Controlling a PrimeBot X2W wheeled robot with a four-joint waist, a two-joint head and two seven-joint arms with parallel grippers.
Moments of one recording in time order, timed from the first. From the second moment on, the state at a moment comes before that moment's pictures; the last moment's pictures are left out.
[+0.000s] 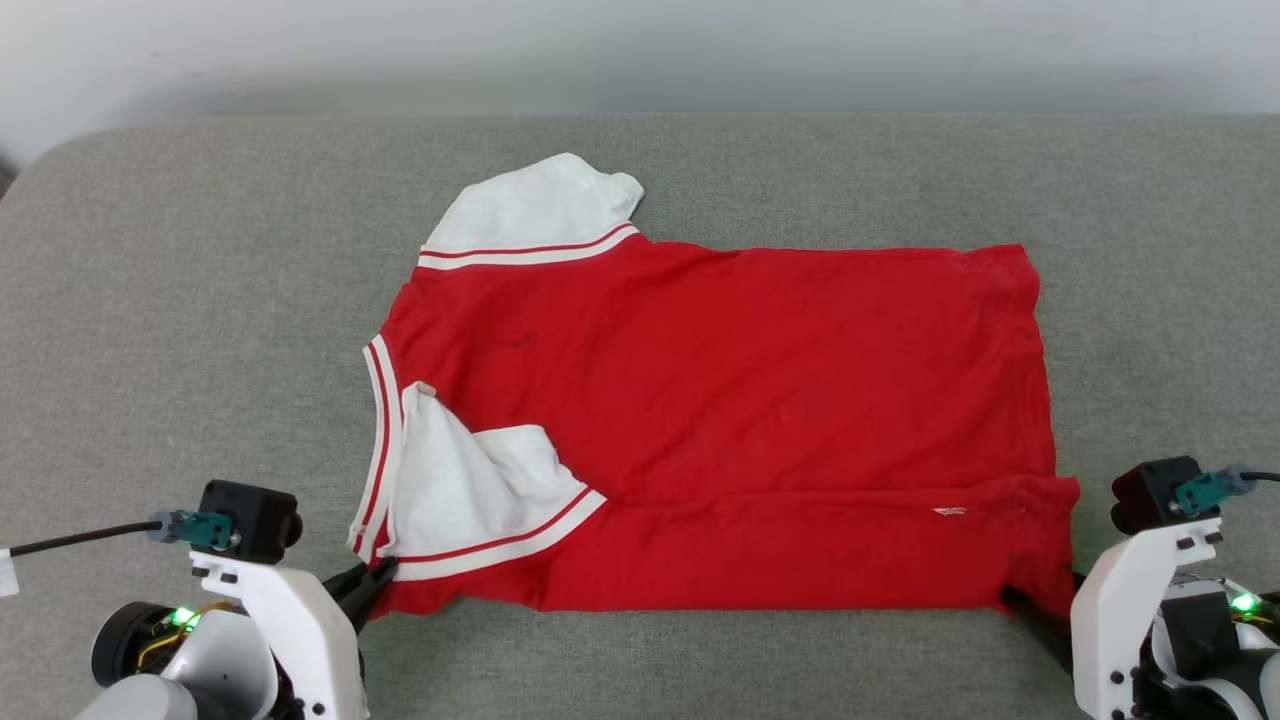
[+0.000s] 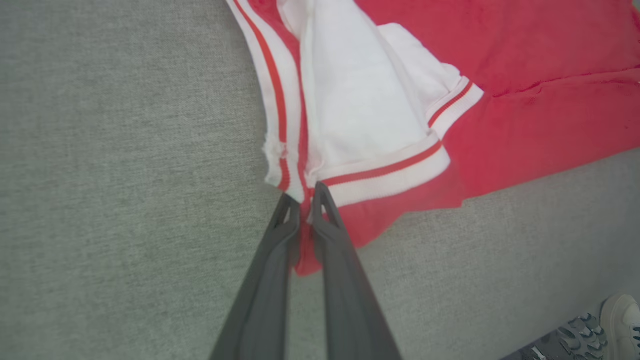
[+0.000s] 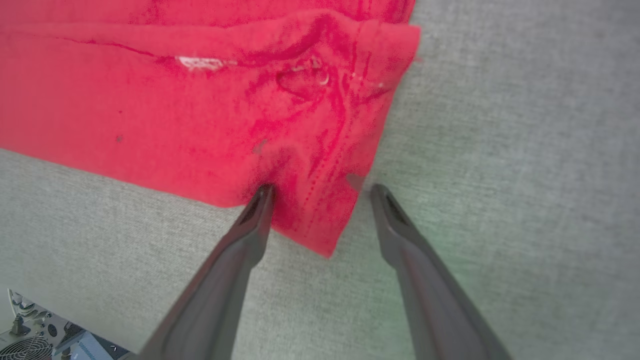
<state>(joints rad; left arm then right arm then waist) -0.13 0.76 -0.51 -0.13 -0.93 0.14 0.39 -0.06 -0.32 0.06 -0.02 0.44 0.13 0.85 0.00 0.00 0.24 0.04</state>
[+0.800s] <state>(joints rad) -0.08 0.76 -0.56 -0.11 -0.92 0.16 0.42 -0.09 -0.36 0.10 0.06 0.44 0.13 0.89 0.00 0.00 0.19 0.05</state>
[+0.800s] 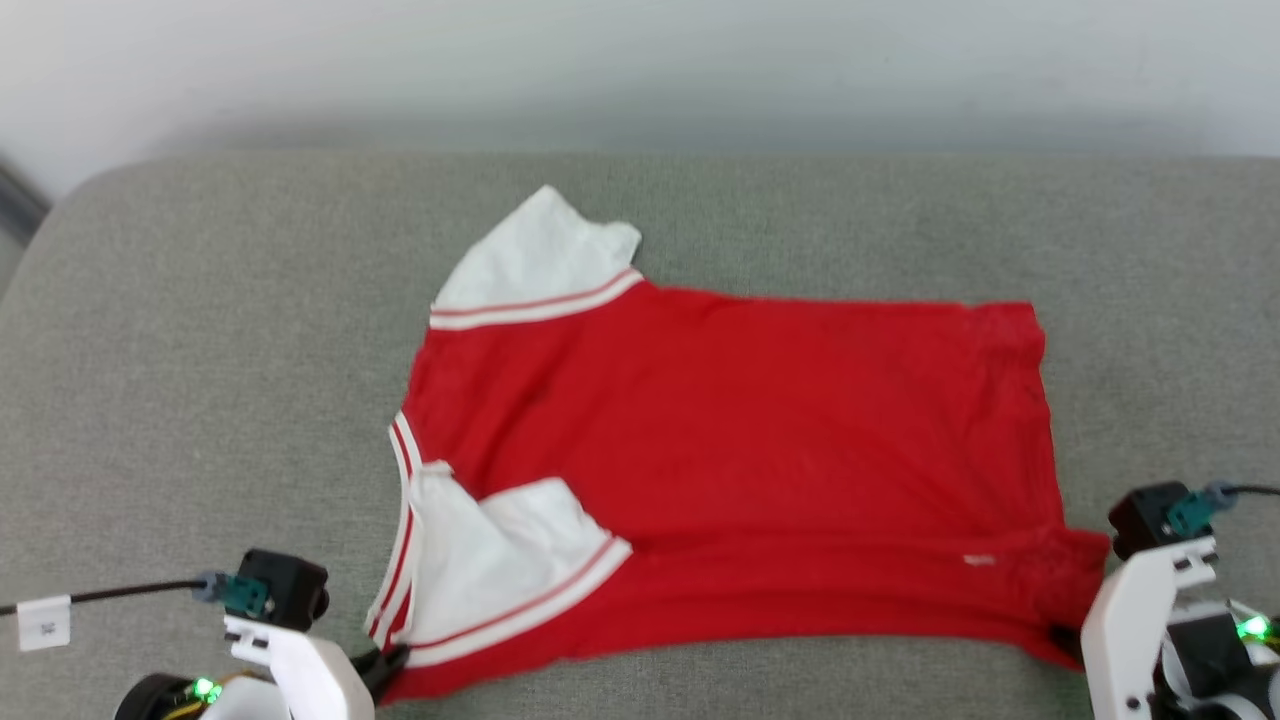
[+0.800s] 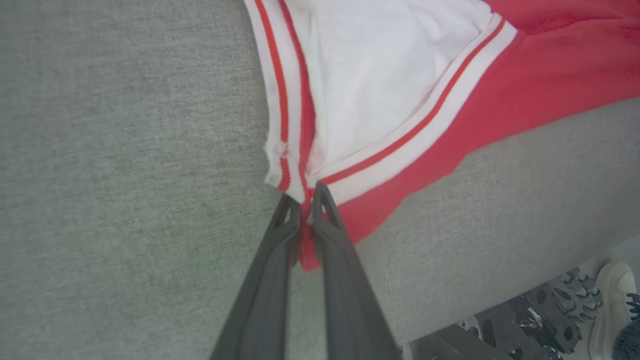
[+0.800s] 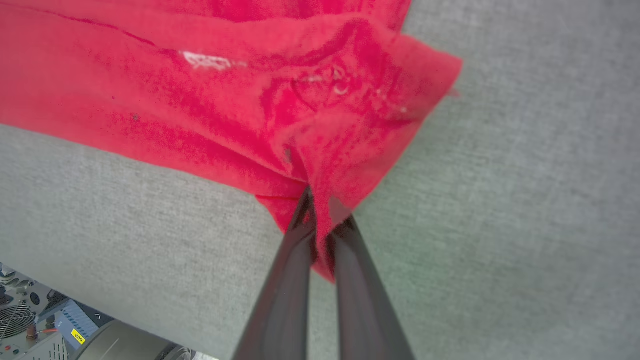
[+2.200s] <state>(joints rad) -0.08 0.54 -0.48 0.03 -0.75 0.08 -0.23 0.05 -0.33 0.00 -0.15 0.45 0.13 0.35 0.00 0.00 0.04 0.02</state>
